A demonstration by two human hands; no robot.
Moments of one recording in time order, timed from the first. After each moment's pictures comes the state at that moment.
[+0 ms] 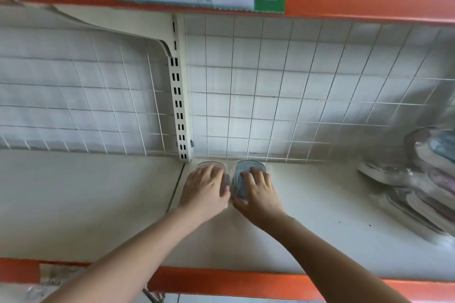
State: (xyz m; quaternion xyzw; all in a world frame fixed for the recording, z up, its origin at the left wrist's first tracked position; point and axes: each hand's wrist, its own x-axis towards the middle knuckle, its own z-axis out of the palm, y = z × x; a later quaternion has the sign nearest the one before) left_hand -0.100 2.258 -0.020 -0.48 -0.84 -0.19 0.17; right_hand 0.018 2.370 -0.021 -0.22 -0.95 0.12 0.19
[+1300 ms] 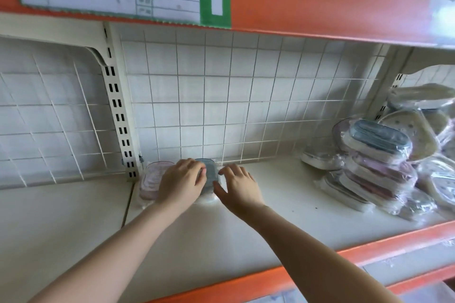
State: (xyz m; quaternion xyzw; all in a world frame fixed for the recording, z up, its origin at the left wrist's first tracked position) left_hand -0.103 2.309 0.009 -0.56 -0.75 -0.29 0.21; right_hand 0.033 2.400 0.000 -0.31 -0.92 0.08 0.22
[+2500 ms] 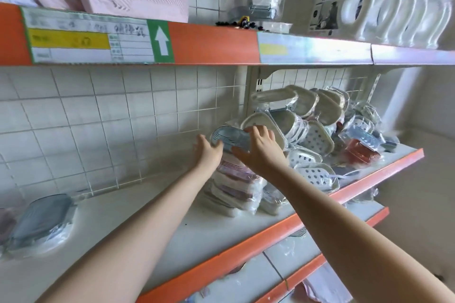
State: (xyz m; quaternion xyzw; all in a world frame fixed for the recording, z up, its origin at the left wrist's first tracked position) left_hand 0.192 2.556 0.108 -0.41 -0.73 -0.51 -0.18; right_hand 0.326 2.591 0.120 -0.47 -0.84 0.00 0.27
